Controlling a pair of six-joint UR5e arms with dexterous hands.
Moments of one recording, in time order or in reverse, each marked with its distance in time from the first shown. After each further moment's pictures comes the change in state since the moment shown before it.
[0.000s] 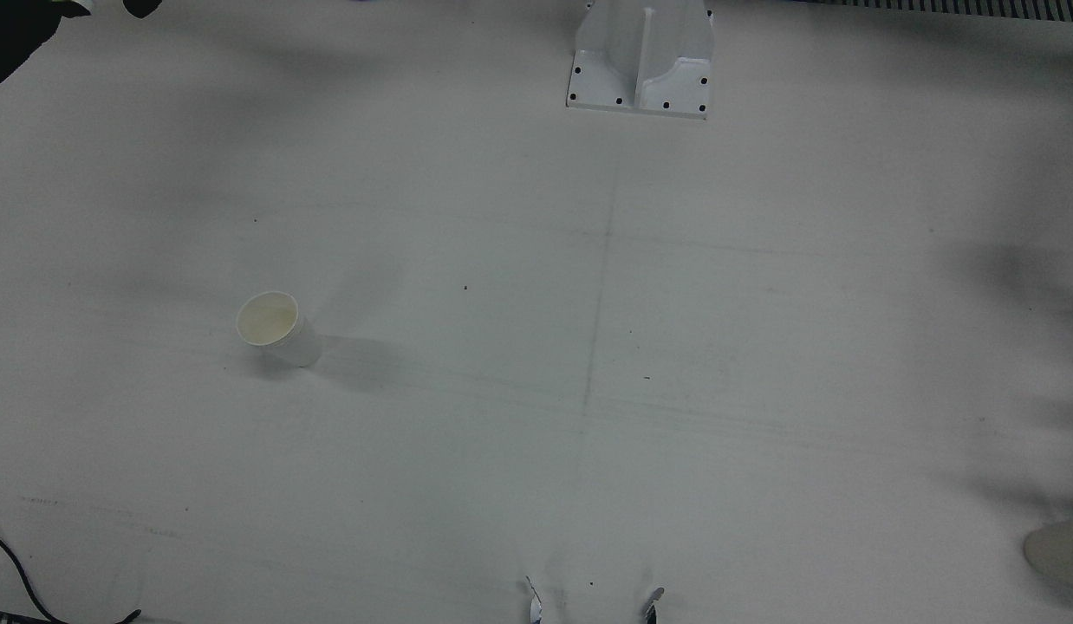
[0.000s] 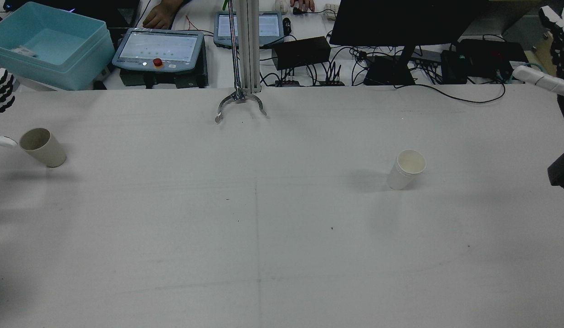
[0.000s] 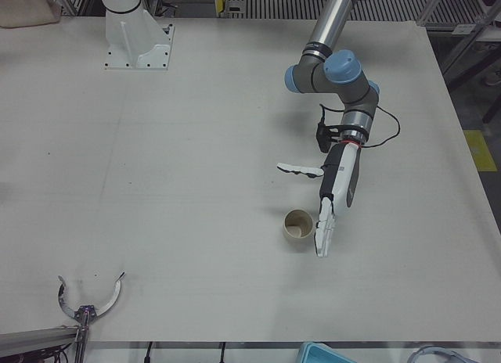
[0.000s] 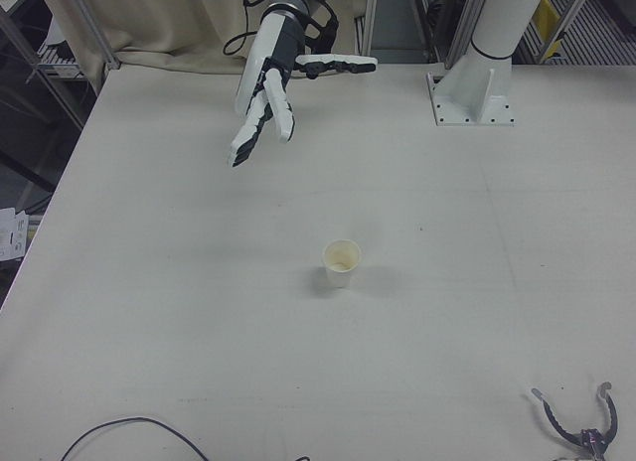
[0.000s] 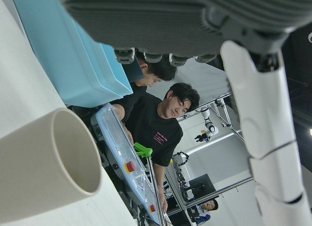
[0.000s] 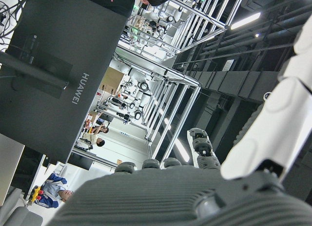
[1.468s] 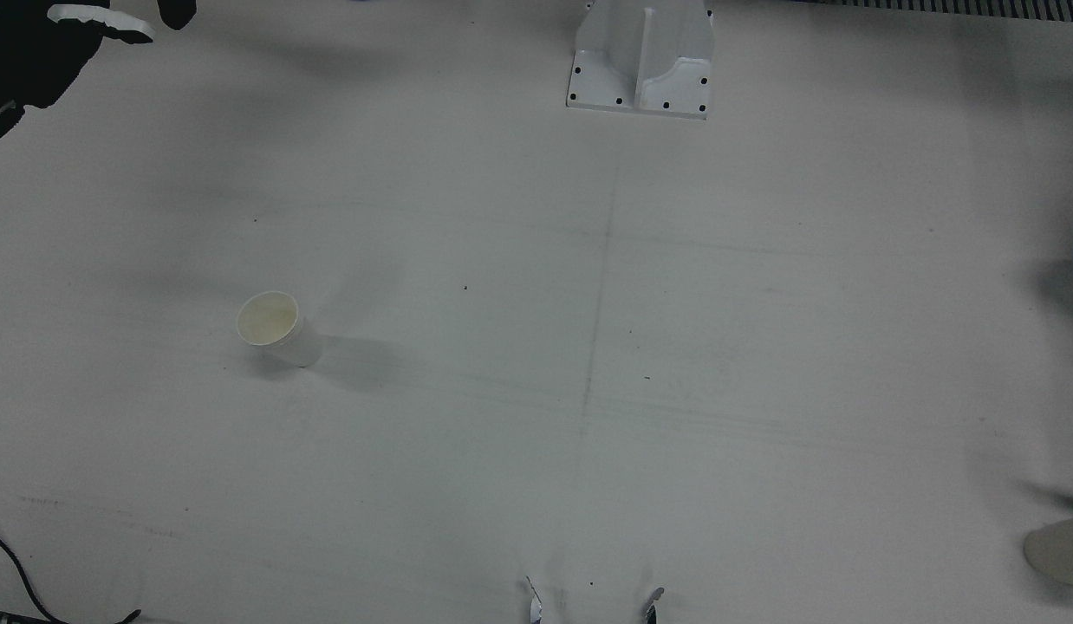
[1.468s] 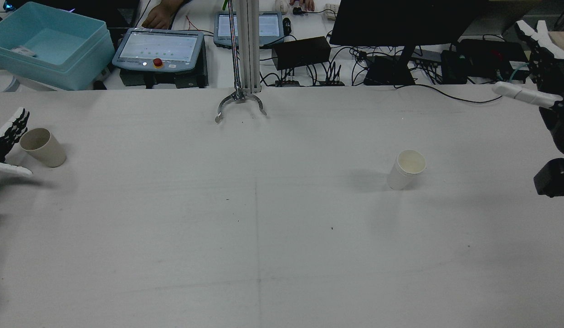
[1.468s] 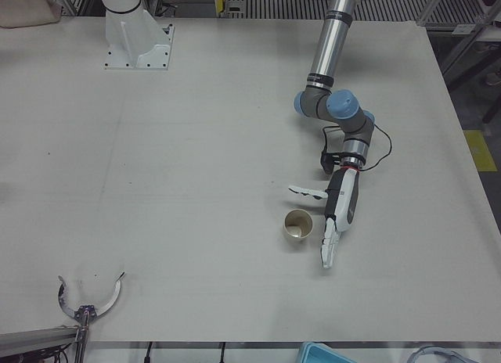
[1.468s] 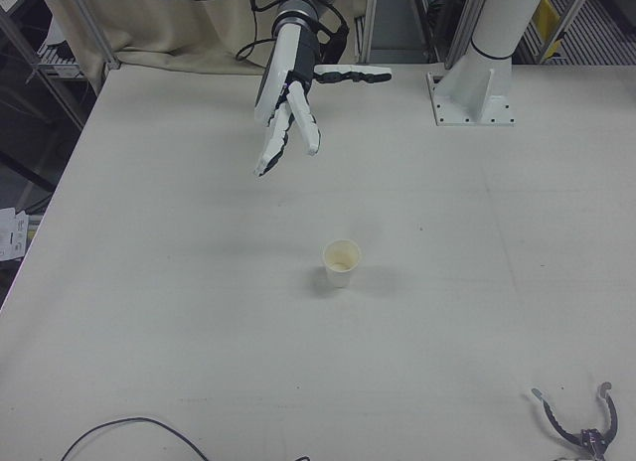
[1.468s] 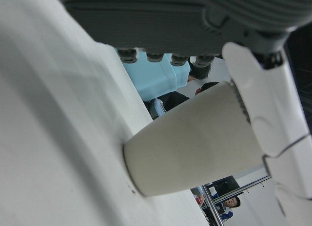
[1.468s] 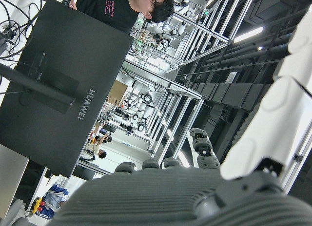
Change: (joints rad) left arm 0.122 -0.083 0.375 -0.252 -0.109 0.053; right arm -0.049 0.007 0.004 -0.001 0.001 -0.021
